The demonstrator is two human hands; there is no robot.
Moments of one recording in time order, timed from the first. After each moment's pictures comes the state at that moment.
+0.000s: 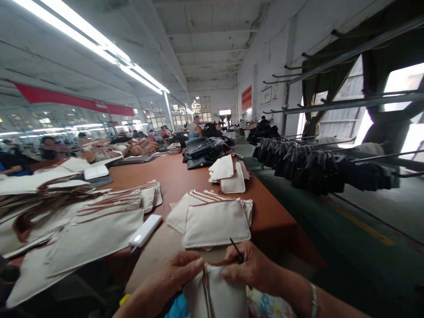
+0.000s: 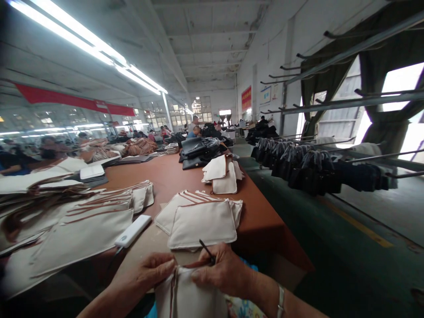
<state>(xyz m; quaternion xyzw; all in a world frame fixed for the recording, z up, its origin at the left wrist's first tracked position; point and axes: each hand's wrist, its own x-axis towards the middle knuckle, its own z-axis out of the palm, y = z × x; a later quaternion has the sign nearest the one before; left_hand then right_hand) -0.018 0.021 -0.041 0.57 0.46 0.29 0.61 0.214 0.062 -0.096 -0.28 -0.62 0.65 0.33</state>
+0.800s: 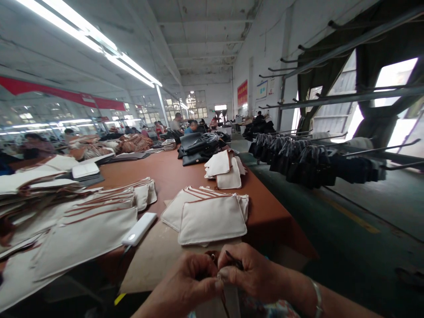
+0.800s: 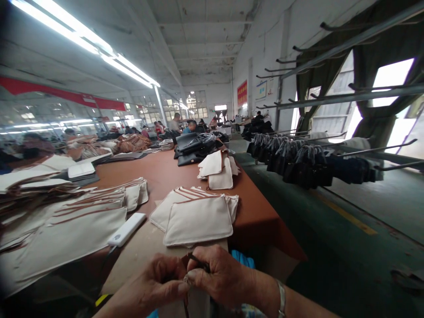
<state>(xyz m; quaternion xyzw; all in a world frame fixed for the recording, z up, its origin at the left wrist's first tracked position) 0.017 0.020 -0.050 0.64 0.44 0.26 0.58 0.225 0.050 -0.067 -0.24 -0.76 0.51 0.31</state>
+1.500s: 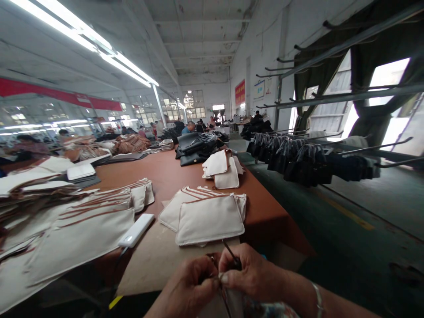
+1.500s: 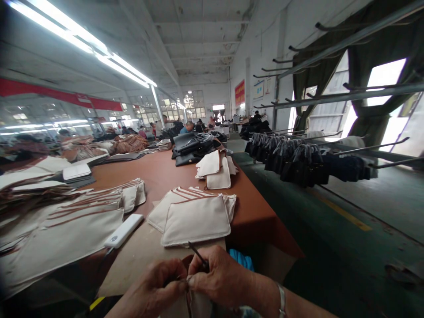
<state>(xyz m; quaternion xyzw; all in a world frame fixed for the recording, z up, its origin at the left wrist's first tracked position) 0.033 0.015 -0.050 0.68 0.52 0.22 0.47 0.228 0.045 -0.074 -0.29 -0.70 0.57 0.31</state>
